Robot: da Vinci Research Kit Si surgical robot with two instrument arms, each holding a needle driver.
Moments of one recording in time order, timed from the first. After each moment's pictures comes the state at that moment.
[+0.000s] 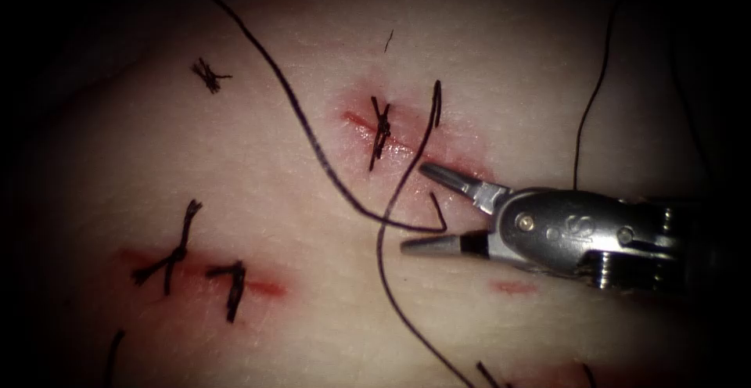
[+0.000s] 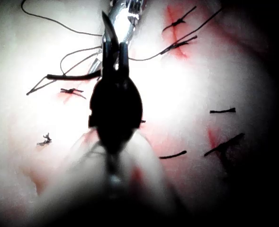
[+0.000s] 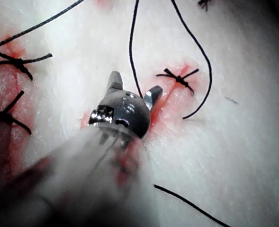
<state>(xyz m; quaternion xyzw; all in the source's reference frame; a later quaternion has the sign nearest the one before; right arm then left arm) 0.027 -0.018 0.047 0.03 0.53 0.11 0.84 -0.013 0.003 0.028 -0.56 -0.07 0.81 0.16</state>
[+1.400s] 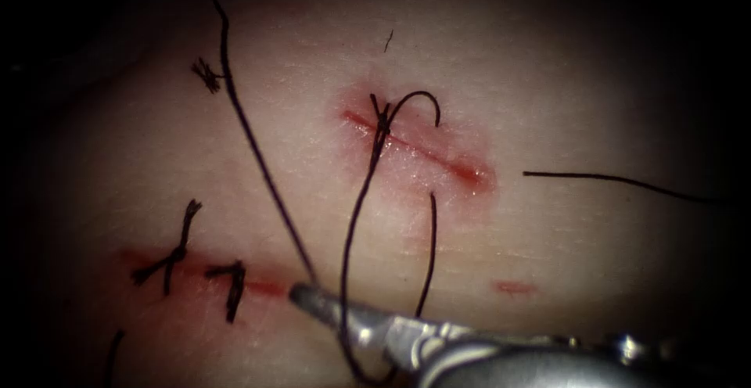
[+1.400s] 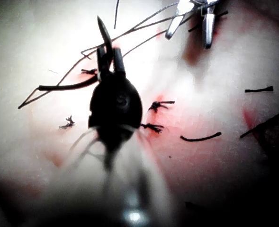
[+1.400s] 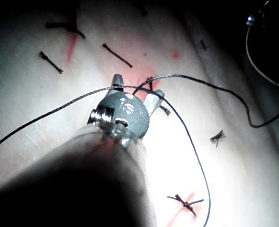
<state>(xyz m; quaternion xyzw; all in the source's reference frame) 0.033 -0.021 0.028 0.00 0.54 0.07 0.84 -0.011 0.005 0.035 -0.51 -0.03 0.84 0.18</state>
